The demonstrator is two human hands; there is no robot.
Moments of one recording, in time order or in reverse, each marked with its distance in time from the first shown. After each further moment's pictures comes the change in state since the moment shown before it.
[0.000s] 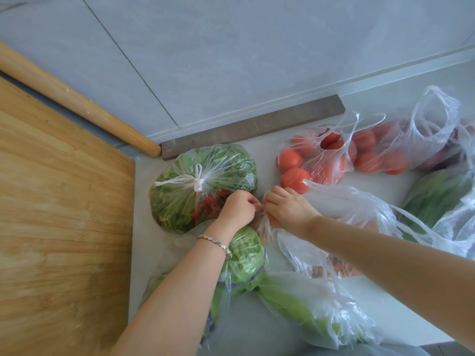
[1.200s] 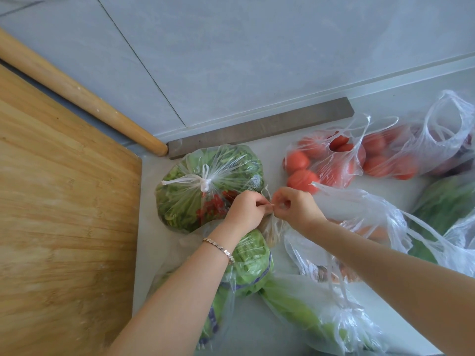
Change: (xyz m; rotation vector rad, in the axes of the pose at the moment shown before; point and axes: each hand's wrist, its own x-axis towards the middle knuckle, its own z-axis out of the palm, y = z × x) left_hand -0.010 0.001 0.000 -0.047 0.020 0.161; right_hand 0.007 -0.012 -0.016 0.804 0.024 0.695
